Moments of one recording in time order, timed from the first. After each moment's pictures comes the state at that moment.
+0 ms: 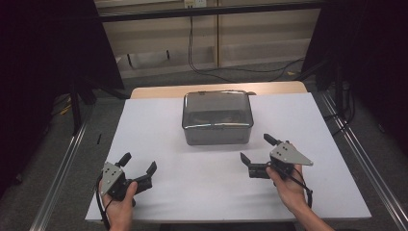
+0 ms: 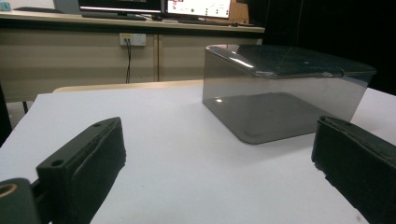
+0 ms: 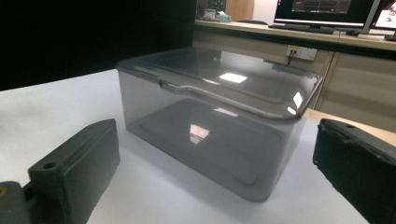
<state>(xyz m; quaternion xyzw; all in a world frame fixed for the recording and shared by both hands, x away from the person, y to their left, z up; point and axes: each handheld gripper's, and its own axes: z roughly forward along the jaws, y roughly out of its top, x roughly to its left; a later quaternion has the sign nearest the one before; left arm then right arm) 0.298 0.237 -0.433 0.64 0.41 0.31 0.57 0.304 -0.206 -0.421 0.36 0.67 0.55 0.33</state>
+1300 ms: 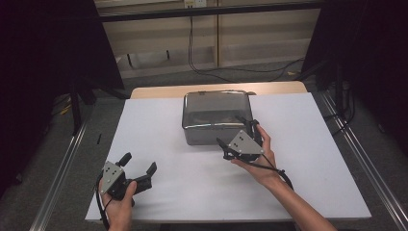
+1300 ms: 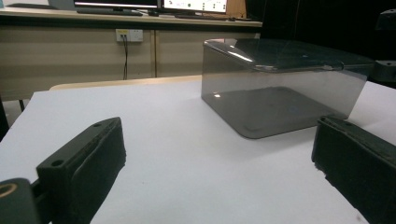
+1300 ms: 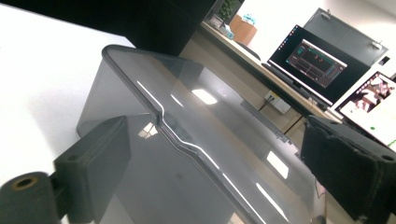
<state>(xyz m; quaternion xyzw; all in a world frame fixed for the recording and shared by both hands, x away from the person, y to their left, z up) 0.301 0.238 -0.434 0.65 0.41 0.30 0.56 0.357 -0.139 -0.409 0.20 0.74 0.43 0.48</state>
